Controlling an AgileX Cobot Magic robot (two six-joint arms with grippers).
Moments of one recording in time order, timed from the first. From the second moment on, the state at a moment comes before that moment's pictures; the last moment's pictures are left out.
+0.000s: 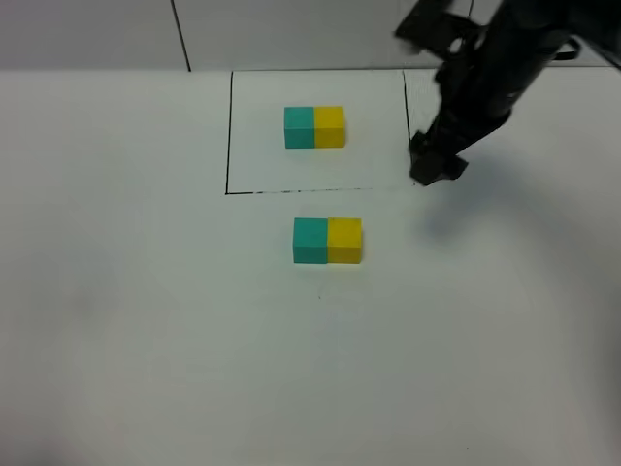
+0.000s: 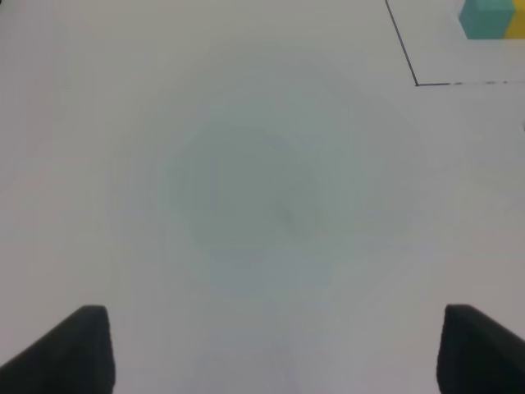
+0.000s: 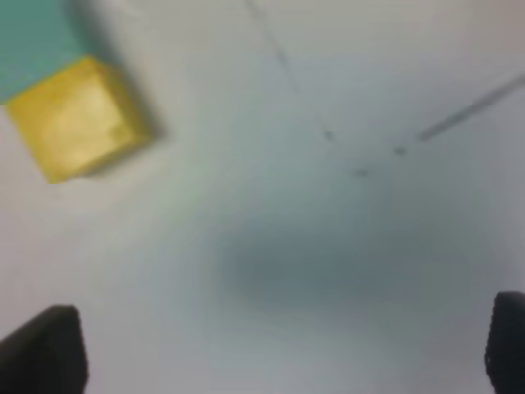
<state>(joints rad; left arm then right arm) 0.01 0.00 -0.50 -0.06 1.04 0.05 0.16 1.92 -1.60 0.14 0.99 -0.63</state>
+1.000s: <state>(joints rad) 0.01 0.00 -0.50 -0.06 1.04 0.05 -0.10 0.72 -0.74 0.18 0.88 -0.23</state>
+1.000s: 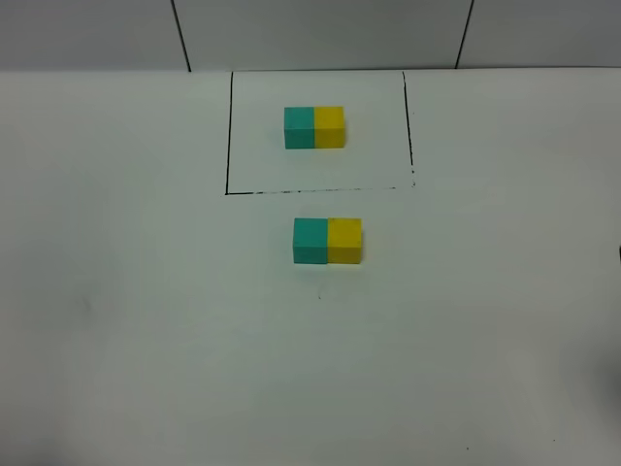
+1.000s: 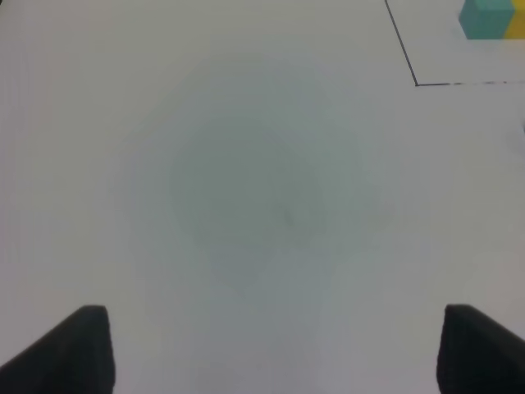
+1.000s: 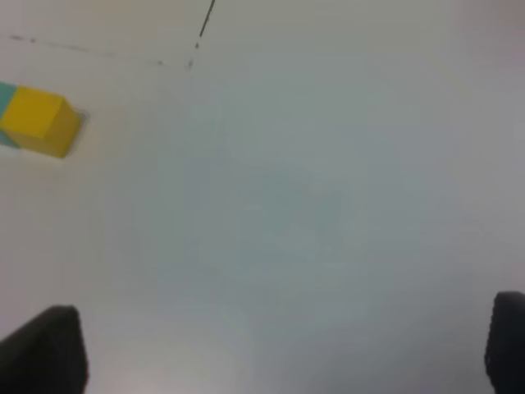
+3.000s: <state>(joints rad) 0.01 0.00 -0.50 -0.06 1.04 0.05 -0.05 0.00 -0.49 0.09 1.06 -0.13</state>
